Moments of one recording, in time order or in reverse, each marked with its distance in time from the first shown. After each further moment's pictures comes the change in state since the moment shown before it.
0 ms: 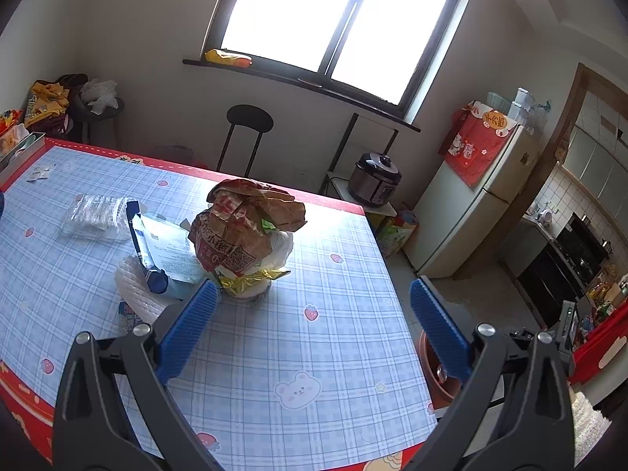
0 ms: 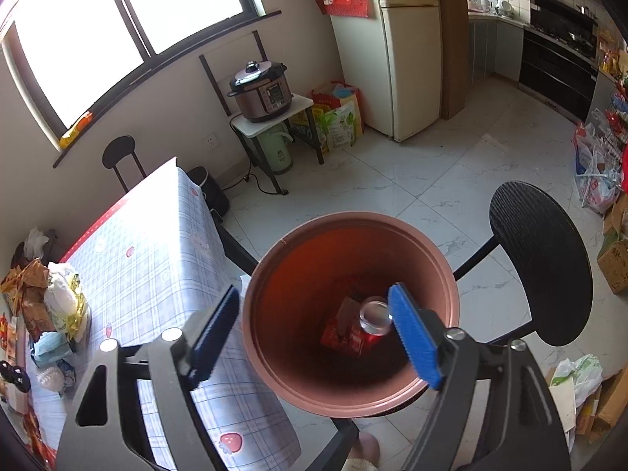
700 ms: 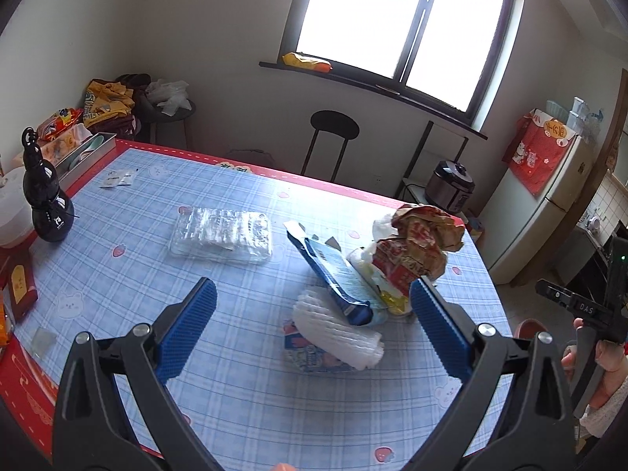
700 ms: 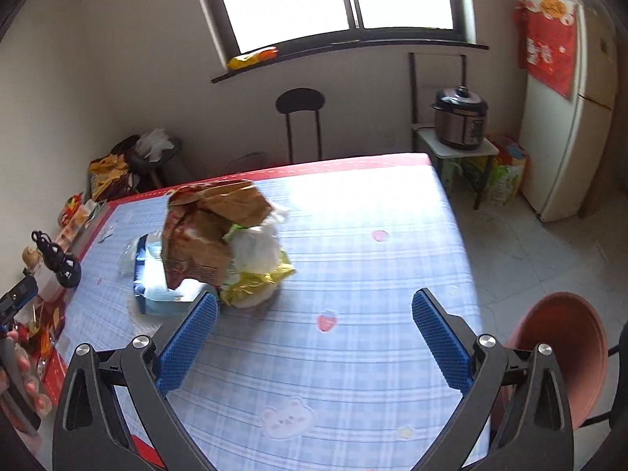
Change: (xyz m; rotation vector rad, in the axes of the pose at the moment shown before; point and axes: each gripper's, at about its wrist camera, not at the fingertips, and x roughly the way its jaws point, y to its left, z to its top) left arm -0.023 0.195 0.033 -0.019 0.001 0.199; right arm -0.005 0.354 -0.059 -0.504 0.000 0.349
